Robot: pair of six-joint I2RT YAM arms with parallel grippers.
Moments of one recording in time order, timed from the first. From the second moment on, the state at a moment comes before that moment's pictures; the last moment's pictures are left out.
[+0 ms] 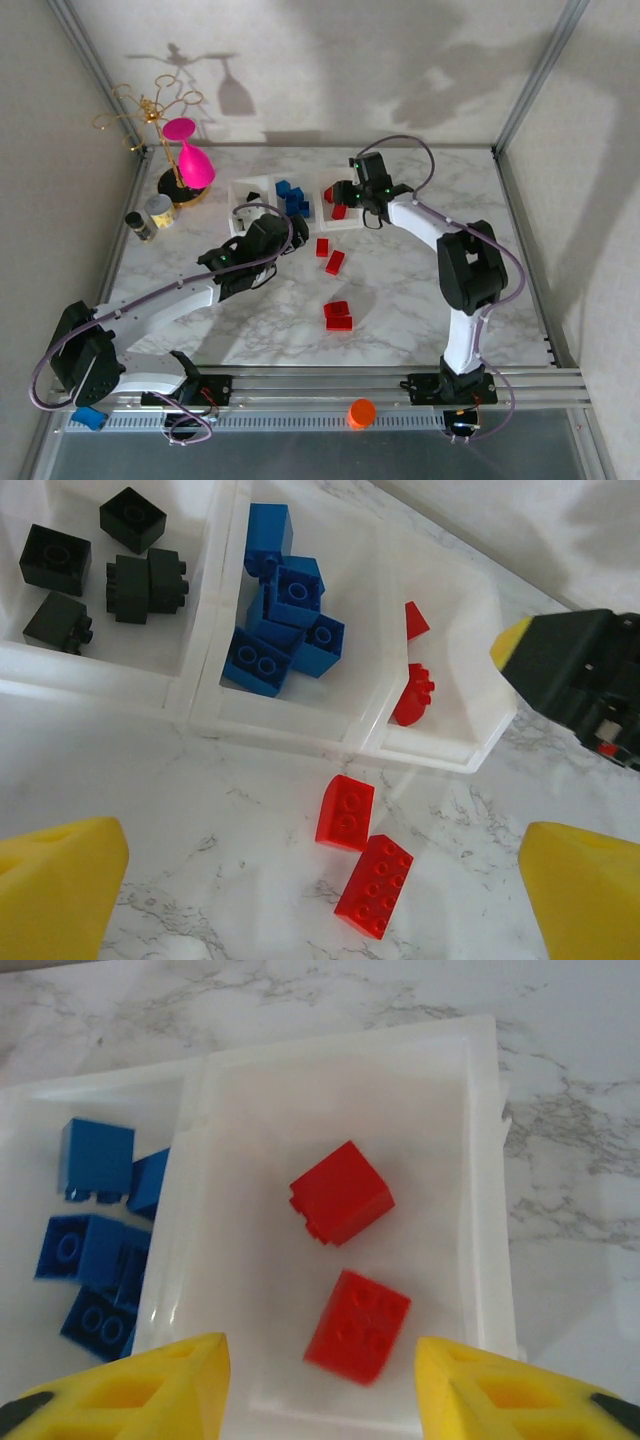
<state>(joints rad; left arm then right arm) -0.75 1.29 0.92 -0.29 -0.47 -0.94 0.49 1.90 1.40 -0.23 -0.05 0.35</state>
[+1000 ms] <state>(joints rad) -0.77 1.10 0.70 -0.31 -0.46 -1.05 0.79 1.83 1.02 -0.23 0.16 0.48</state>
